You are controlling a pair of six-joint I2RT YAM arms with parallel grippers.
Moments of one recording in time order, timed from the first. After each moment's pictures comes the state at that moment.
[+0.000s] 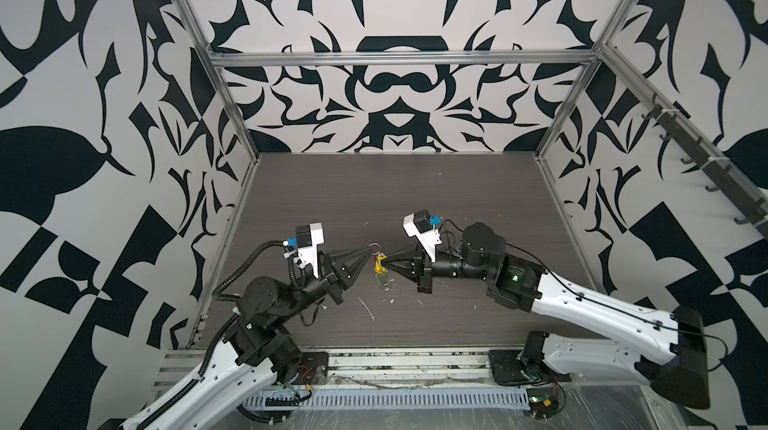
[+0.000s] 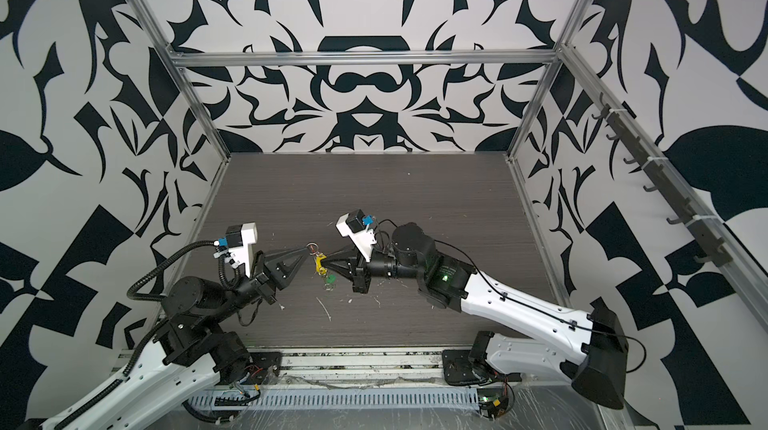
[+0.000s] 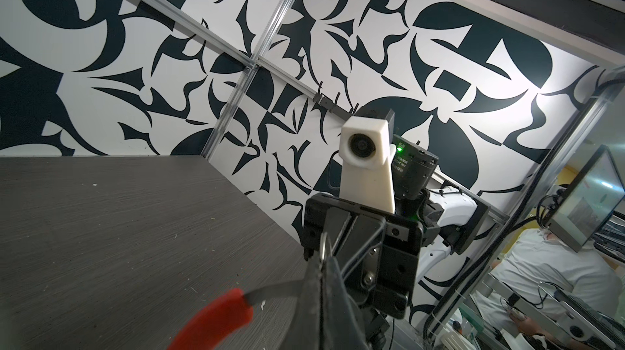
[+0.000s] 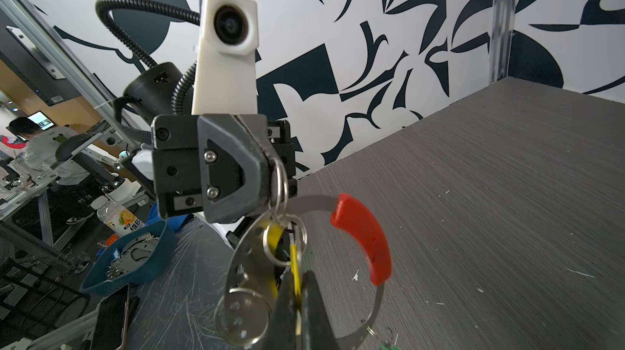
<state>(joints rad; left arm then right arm) -0.83 0.40 0.44 0.25 0.27 -0.65 1.01 1.09 0.88 0.09 -0.46 0.35</state>
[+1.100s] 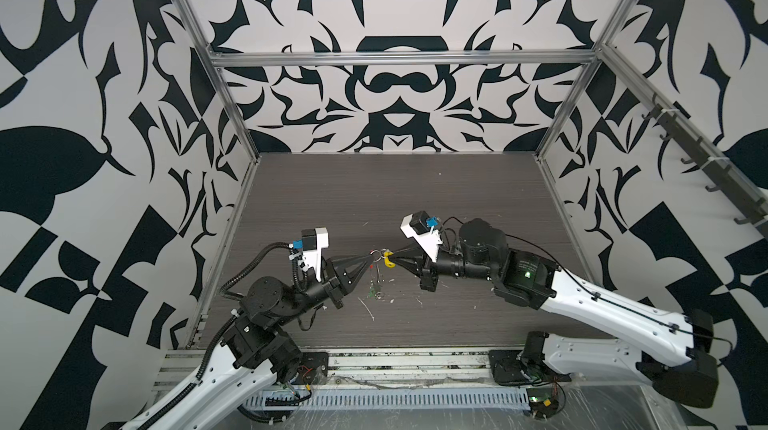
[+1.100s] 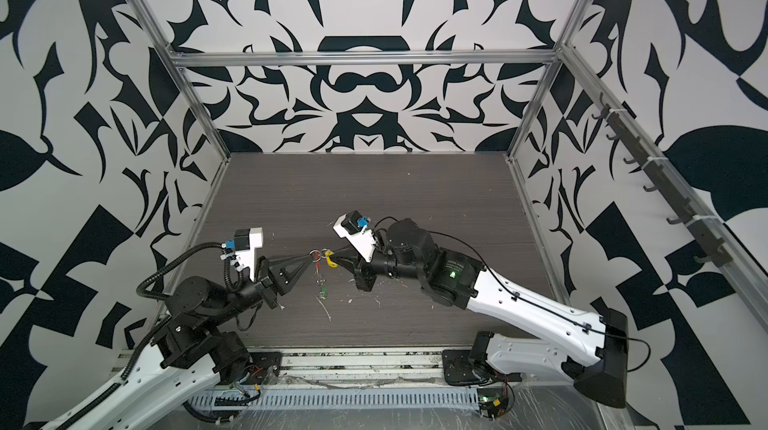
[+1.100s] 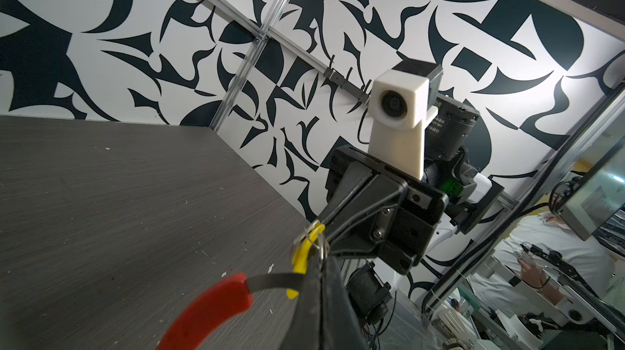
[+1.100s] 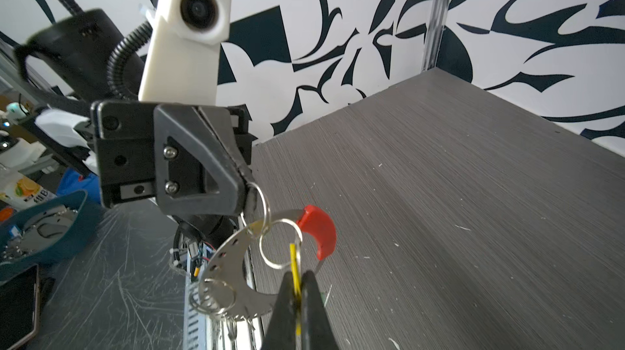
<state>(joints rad) -0.83 0.36 0.44 0.13 0.30 -0.66 1.03 1.09 1.03 -0.25 -0.26 0.14</state>
